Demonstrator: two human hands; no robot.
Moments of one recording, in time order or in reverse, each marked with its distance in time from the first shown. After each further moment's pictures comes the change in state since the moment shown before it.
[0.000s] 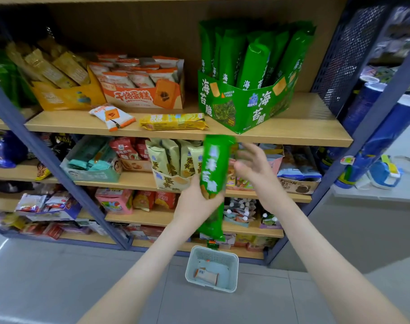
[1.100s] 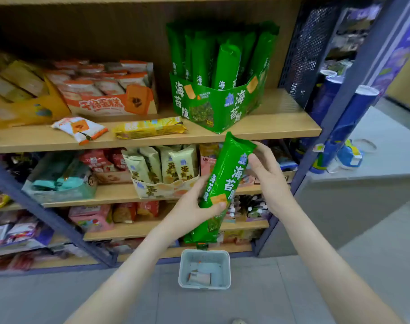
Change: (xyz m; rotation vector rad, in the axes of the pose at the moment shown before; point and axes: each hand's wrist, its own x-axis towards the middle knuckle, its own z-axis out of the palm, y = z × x) left_hand 0.008 0.001 -0.013 -0.219 -0.479 0.169; right_hand -0.024 -0.008 -0.014 0.012 0.298 -0.075
